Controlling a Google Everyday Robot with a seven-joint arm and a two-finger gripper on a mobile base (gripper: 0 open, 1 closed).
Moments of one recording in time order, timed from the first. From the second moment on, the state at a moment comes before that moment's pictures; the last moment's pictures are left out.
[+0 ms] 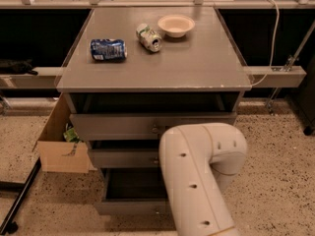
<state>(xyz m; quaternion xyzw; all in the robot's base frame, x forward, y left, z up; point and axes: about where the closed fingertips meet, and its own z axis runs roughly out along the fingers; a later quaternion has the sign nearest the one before) 0.402 -0.188 0.156 -0.46 0.88 -0.07 0.06</state>
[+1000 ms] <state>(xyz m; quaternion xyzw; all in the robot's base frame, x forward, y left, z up) 0.442 -0.165 0.158 -0.47 0.87 -0.10 0.03</state>
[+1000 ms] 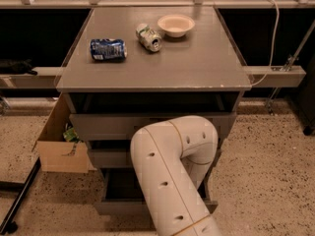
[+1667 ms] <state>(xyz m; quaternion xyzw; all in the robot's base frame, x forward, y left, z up) 0.527 -0.127 0.193 -0.45 0.88 -0.13 0.05</state>
